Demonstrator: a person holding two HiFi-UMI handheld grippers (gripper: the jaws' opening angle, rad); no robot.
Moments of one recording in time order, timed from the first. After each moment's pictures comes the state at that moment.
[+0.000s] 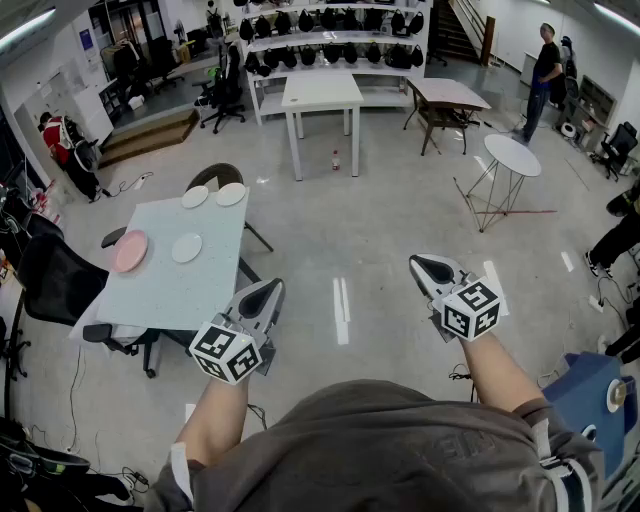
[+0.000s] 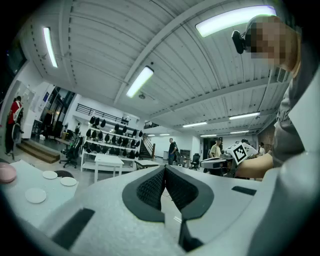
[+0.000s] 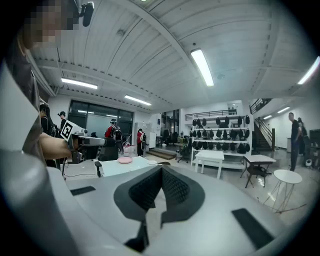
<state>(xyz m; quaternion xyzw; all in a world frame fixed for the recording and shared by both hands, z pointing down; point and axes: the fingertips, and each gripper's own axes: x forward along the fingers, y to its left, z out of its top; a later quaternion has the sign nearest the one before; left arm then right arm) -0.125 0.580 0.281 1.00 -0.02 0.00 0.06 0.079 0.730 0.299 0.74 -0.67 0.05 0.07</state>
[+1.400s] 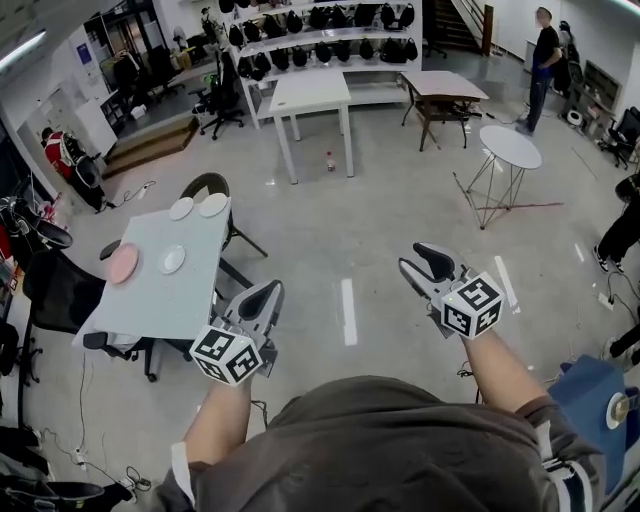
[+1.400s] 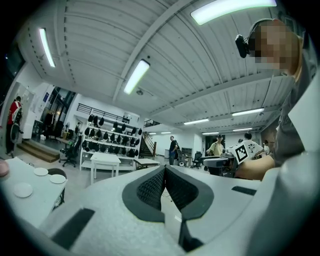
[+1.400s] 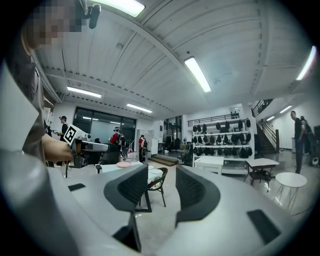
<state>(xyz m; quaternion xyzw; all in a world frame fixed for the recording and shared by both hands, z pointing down) -0.007 0.655 0.284 1.00 -0.04 0.01 0.06 0.193 0.797 0.293 0.72 -0.69 0.02 0.04</state>
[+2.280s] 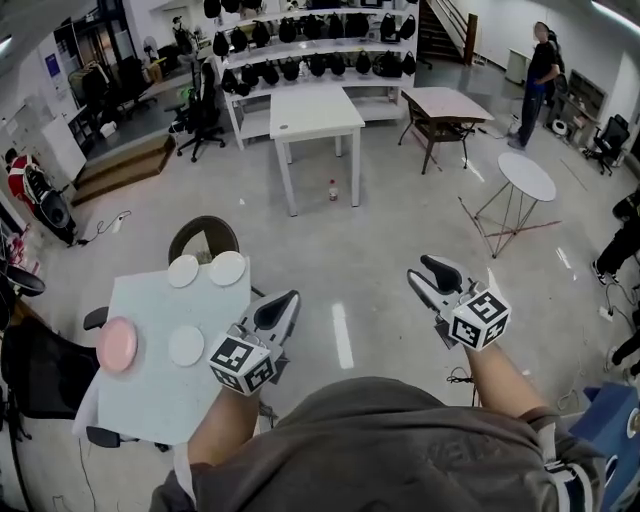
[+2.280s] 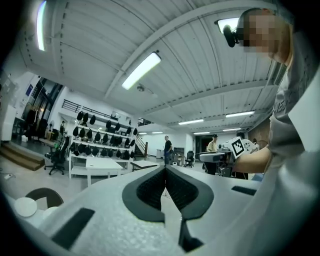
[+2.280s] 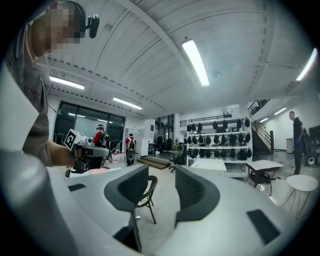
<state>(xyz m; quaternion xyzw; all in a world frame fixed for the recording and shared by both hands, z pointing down) 0.080 0.292 0.295 1.00 0.05 0.01 0.04 0.252 0.444 0.291 0.76 -0.65 0.02 0.03</state>
